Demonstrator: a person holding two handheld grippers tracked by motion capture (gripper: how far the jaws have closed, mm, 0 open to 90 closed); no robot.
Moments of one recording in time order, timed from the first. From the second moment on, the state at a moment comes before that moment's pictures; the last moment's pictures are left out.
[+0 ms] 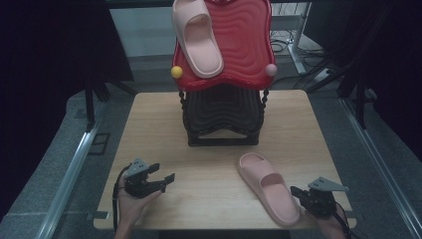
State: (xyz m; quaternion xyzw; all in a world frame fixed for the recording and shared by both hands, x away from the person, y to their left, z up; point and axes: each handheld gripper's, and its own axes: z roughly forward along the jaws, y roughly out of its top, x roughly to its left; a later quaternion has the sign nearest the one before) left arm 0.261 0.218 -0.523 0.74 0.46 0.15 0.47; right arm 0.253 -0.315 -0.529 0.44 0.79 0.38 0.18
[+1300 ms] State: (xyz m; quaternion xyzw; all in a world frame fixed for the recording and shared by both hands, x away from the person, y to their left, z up) left arm 0.259 0.211 -0.521 0.74 0.45 0.15 0.47; right arm 0.240 -0.238 -0.530 0.38 0.81 0.41 0.16
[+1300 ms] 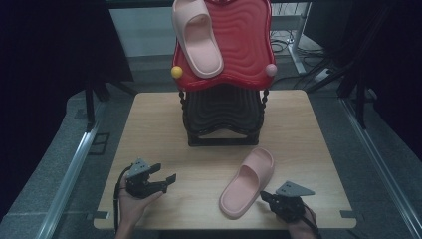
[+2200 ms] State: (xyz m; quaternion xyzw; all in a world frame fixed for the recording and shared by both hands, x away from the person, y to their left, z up) left arm 0.280 0.077 -0.511 0.79 0.39 0.08 0.46; right arm 0.260 -0.310 -0.522 0.47 0.74 0.44 0.19
